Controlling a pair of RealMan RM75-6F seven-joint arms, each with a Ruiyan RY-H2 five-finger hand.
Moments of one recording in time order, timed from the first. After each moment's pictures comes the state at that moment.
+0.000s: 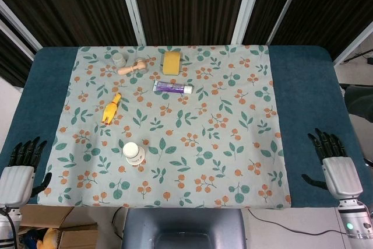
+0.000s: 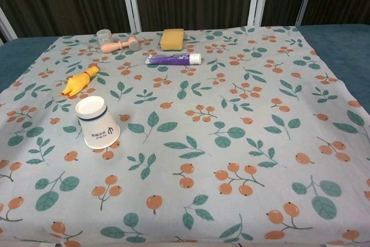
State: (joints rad) left arm -0.10 -1.19 -0.04 -1.57 1.51 1.50 0.16; right arm 0.10 -1.14 0.05 -1.59 -1.54 1.47 -0.08
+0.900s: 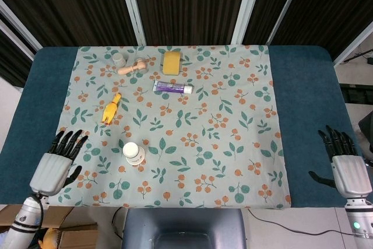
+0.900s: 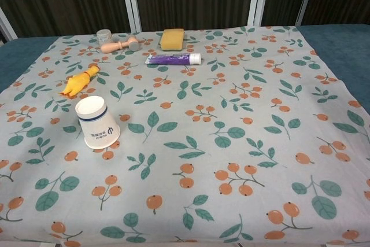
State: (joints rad) left arm -0.25 -1.18 -0.06 -1.70 1.62 1.35 0.36; right arm 0.08 -1.12 0.07 -1.59 -1.50 1.49 -0.05
